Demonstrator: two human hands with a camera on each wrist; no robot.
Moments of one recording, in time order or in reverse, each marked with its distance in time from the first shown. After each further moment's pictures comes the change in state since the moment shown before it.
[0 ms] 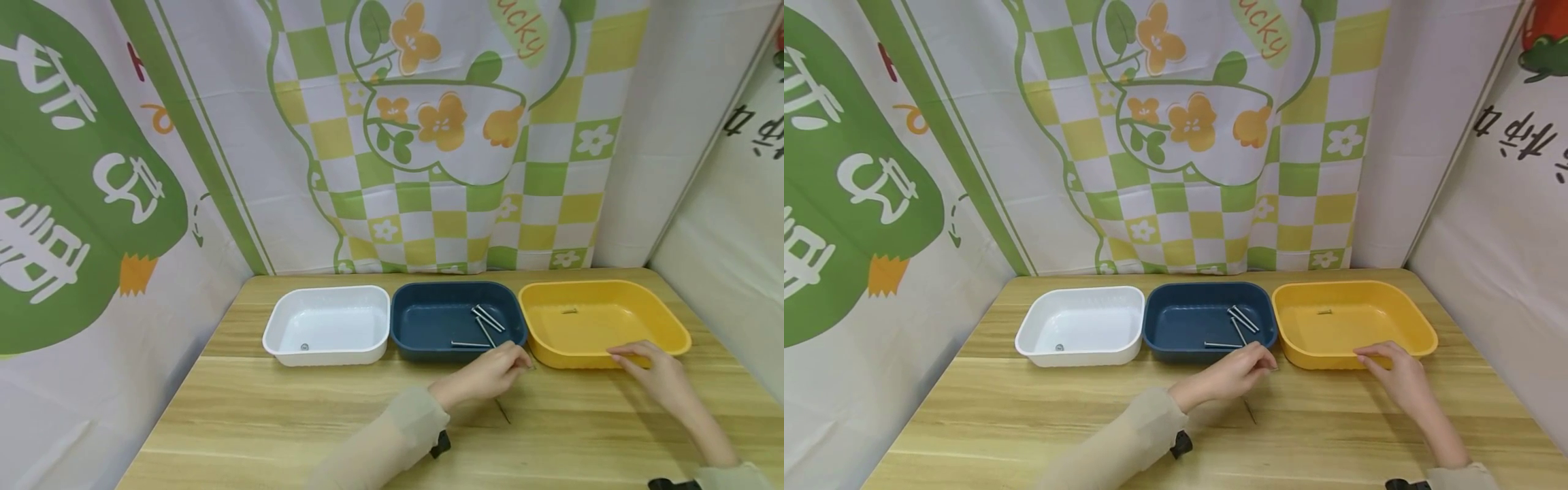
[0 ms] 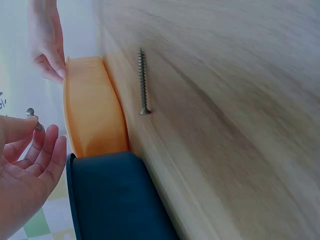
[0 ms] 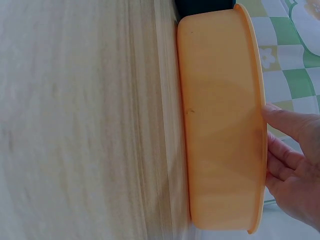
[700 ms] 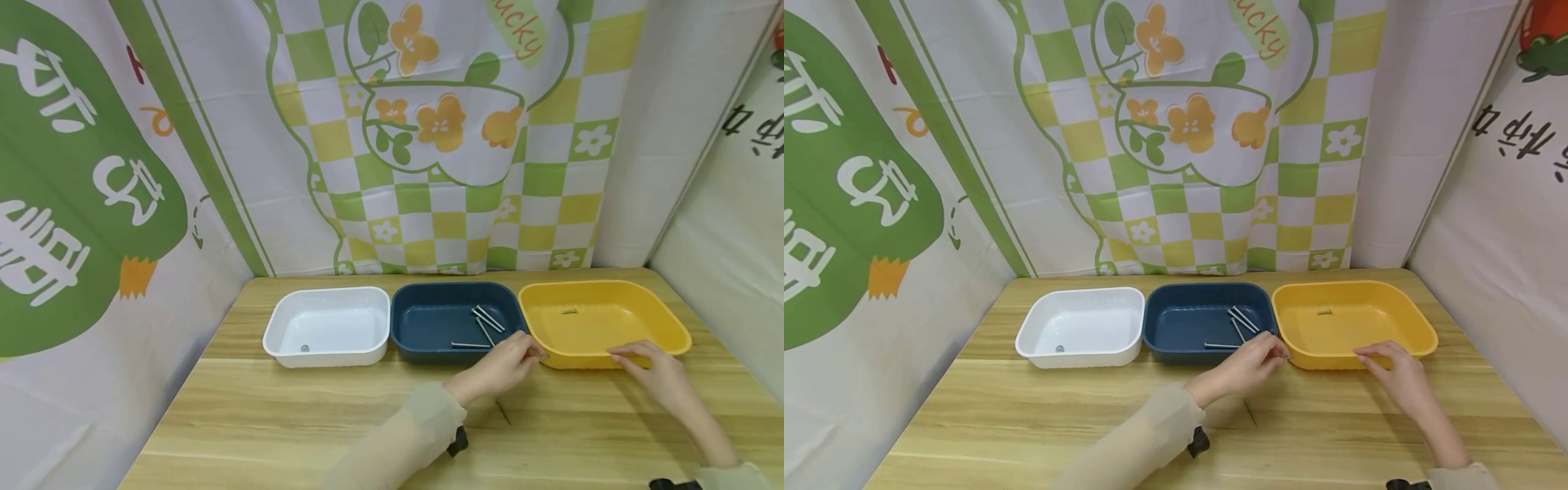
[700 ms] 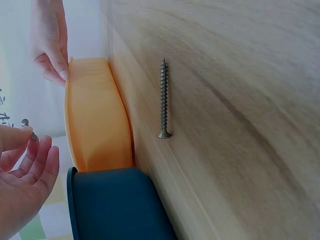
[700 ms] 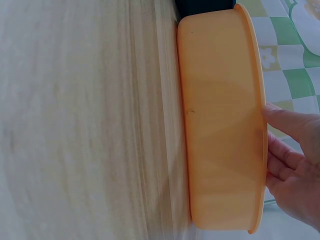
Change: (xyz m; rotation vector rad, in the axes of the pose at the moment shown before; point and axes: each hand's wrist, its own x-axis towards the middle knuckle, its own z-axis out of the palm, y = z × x) left_hand 0.020 0.011 0.001 -0.038 0.076 -0.081; right_hand 0.000 -0.001 0.000 -0.006 0.009 -0.008
